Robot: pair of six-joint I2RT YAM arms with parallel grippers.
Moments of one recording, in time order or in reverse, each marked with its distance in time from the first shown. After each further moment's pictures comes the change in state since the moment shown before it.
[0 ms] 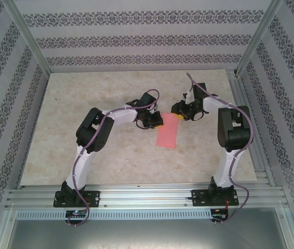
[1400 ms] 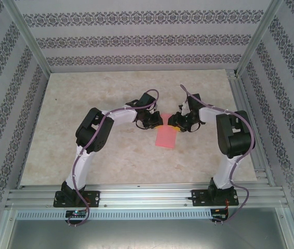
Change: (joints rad) left arm 0.001 -0.006 -0.013 0.013 0.000 -0.011; right arm 0.080 -0.086 -0.241 0.090 0.028 0.048
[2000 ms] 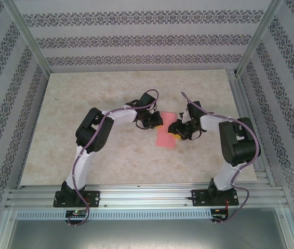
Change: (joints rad) left arm 0.000 -0.001 -0.001 0.002 0.000 -0.011; right arm 0.037 -0.135 -0.161 0.022 0.013 0.066
